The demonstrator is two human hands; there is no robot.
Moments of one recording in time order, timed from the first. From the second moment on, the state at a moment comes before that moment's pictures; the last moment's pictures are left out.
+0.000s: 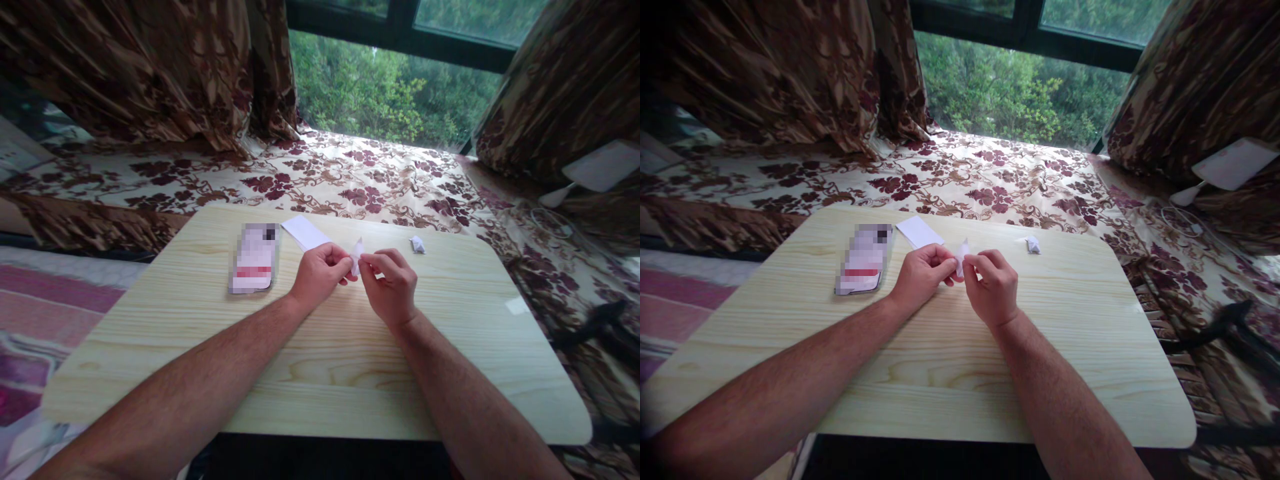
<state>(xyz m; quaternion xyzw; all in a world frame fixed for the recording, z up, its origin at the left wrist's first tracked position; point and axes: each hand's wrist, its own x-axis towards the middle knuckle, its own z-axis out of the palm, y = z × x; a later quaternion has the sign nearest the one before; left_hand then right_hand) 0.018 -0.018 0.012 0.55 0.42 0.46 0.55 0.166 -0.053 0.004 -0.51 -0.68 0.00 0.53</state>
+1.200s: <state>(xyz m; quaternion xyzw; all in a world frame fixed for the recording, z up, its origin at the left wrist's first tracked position) 0.013 -0.012 0.008 0.58 0.40 0.51 0.49 0.164 -0.056 0.007 -0.44 -0.73 0.02 0.52</state>
